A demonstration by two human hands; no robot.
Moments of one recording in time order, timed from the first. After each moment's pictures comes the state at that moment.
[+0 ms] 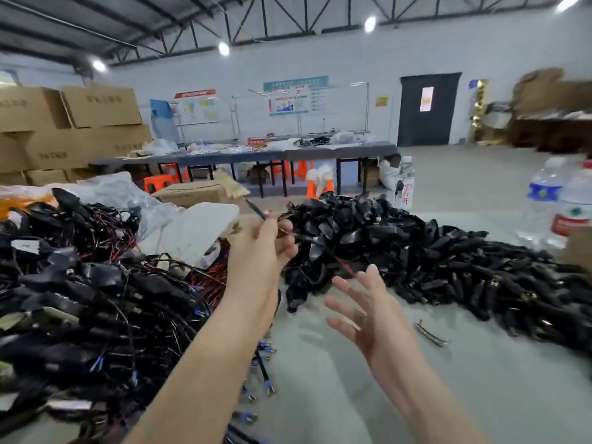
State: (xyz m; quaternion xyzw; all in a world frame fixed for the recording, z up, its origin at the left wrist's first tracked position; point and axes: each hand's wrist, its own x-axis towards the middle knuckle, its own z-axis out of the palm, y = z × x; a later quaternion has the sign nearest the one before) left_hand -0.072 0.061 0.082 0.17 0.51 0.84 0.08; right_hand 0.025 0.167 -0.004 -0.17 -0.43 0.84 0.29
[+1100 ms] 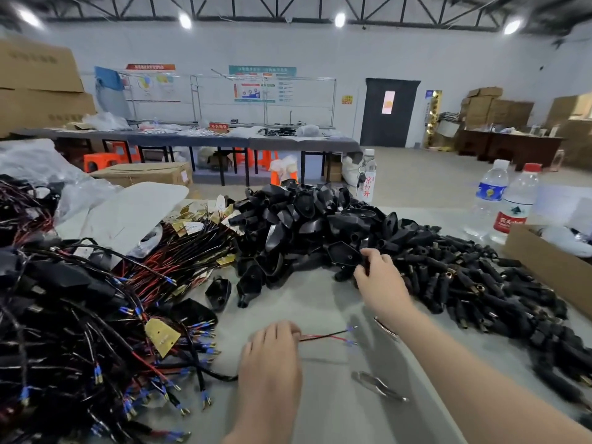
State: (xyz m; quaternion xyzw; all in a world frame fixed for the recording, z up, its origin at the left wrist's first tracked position) left_hand -0.041 0.109 -0.092 0.32 0.91 0.24 -0.08; right_hand -0.004 0.320 -0.046 -0.37 -0.85 0.25 0.26
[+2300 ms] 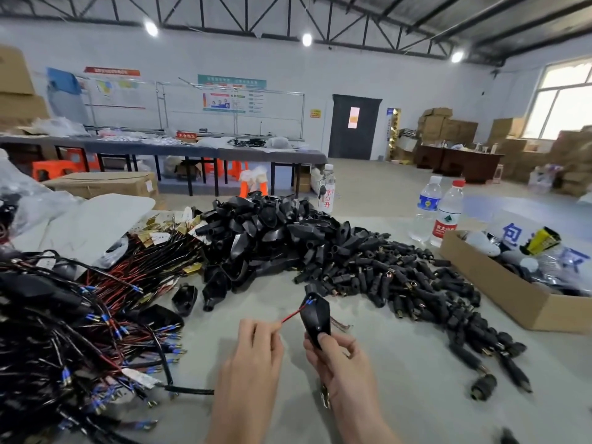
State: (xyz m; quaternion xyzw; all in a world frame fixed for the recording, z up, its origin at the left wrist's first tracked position) left_hand 0.017 0.089 -0.062 0.41 0.79 0.39 -0.24; right_hand 0.094 0.196 -0.080 -0.31 -0.39 0.78 0.38
